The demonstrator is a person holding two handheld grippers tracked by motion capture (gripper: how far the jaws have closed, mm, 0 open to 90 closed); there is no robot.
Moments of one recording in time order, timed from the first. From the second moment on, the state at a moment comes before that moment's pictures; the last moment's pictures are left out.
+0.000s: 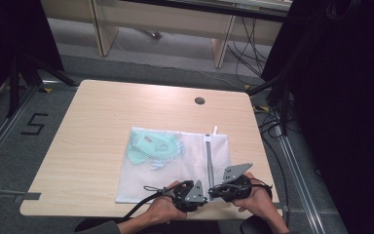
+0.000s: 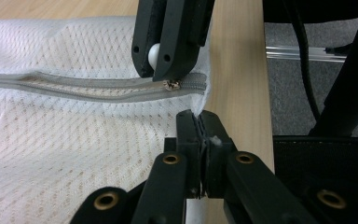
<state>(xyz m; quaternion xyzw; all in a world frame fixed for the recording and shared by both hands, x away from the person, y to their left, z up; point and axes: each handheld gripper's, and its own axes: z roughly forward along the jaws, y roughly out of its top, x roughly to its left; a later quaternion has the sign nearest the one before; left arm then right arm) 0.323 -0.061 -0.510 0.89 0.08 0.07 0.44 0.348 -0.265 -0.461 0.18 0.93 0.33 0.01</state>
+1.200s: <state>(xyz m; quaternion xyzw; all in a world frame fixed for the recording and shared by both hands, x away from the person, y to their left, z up) 0.321 -0.057 -0.510 0.89 0.08 0.07 0.44 0.366 -0.260 -0.474 0.16 0.94 0.31 0.01</state>
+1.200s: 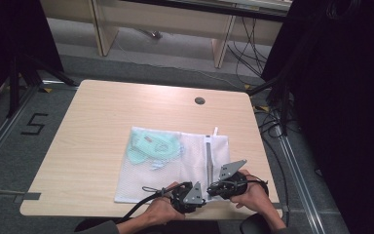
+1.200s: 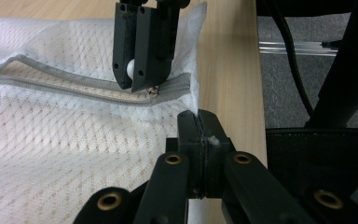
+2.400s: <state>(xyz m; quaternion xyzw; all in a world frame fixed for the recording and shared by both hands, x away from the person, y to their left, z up) 0.324 -0.050 -0.504 0.89 0.09 0.06 0.45 0.383 -0.252 -0.476 0.17 0.94 0.29 0.01</state>
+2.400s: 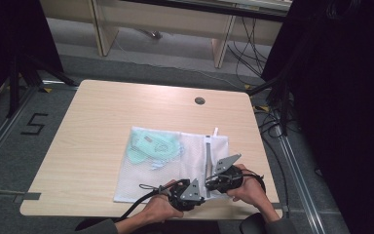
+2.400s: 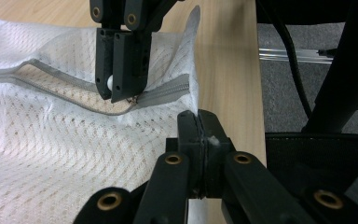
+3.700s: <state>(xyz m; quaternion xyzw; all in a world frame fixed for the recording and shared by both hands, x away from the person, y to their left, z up) 0.323 -0.047 -0.499 0.89 0.08 0.06 0.45 0.398 -0.249 -0.476 0.17 0.94 0.28 0.02</state>
